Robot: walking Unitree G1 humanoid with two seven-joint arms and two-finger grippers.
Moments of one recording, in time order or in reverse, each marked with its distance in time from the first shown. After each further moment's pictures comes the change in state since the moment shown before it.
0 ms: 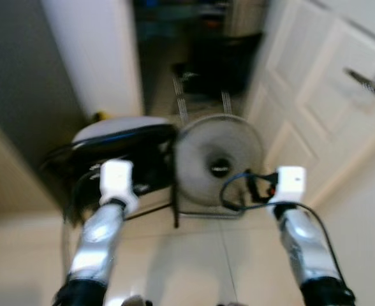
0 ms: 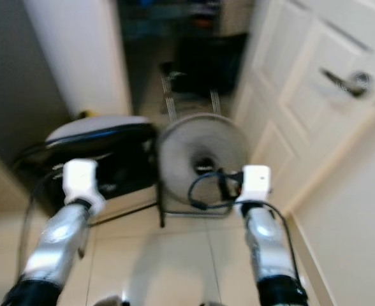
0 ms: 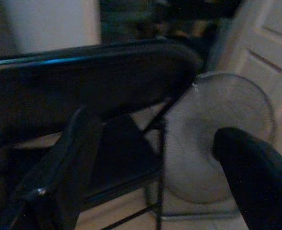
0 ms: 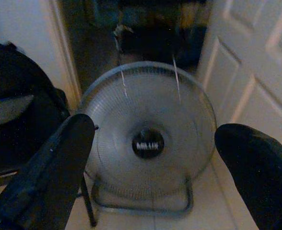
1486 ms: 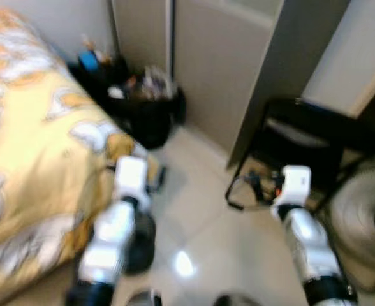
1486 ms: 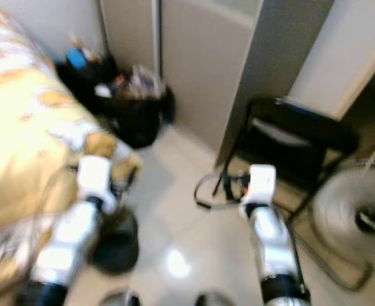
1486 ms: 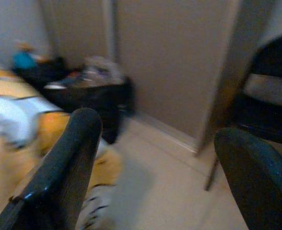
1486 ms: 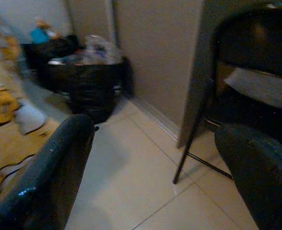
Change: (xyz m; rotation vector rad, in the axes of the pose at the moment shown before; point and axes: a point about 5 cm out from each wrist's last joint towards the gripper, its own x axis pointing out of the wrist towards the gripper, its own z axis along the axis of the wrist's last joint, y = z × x) left arm 0.013 -0.022 0.018 0.076 -0.028 -0.032; right arm 0.009 -0.004 -0.006 0.054 0.020 0.028
